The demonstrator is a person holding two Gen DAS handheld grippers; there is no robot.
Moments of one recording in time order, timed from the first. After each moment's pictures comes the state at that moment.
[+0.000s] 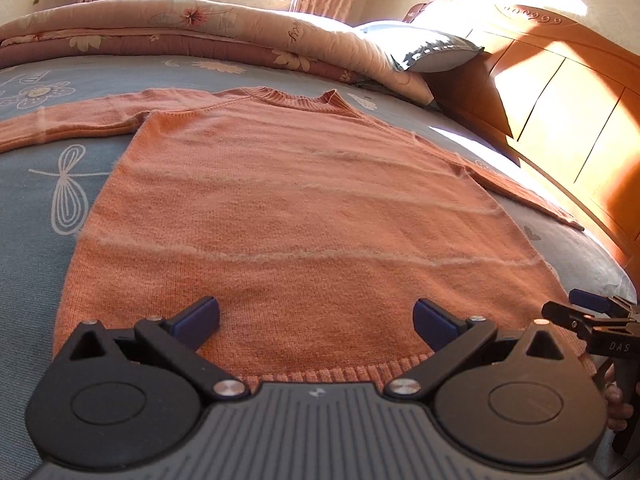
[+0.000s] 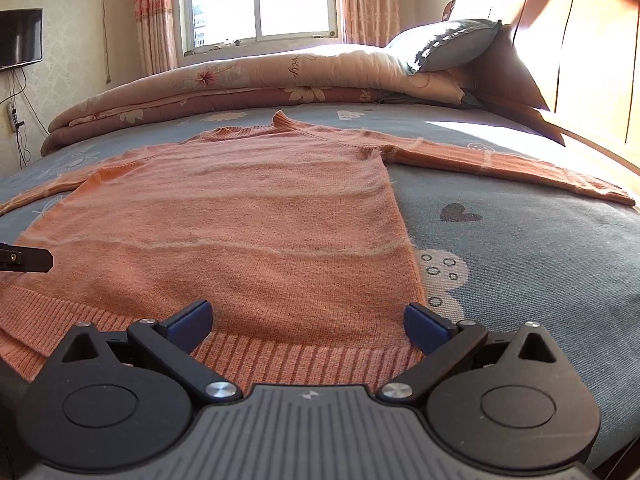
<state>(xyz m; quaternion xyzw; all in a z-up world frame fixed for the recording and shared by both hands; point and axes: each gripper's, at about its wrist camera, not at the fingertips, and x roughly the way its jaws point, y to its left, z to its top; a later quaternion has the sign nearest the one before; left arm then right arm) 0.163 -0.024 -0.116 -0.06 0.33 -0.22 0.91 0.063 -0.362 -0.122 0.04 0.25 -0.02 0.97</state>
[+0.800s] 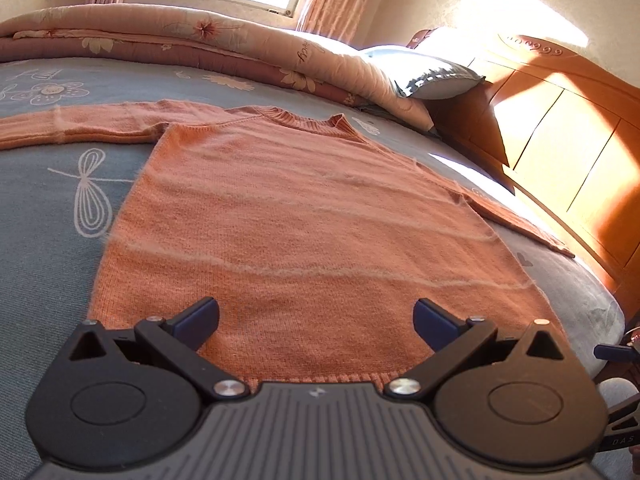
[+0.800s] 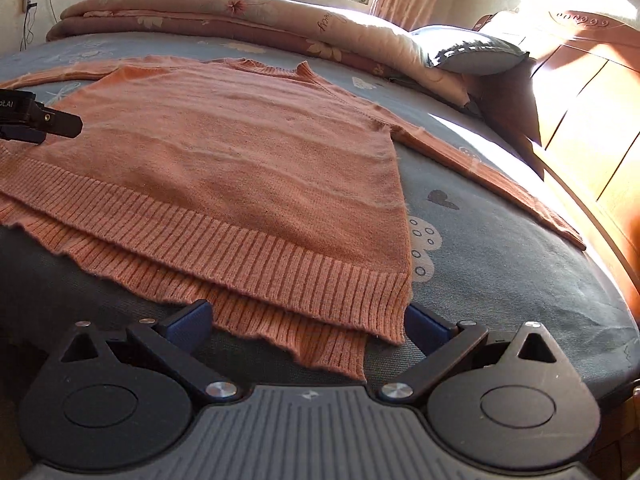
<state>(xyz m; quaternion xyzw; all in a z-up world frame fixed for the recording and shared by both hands) 0.160 0.003 -0.111 -0.10 0.31 -0.21 0.92 0.018 -0.304 -0.103 -0.12 0.35 -0.04 0.93</state>
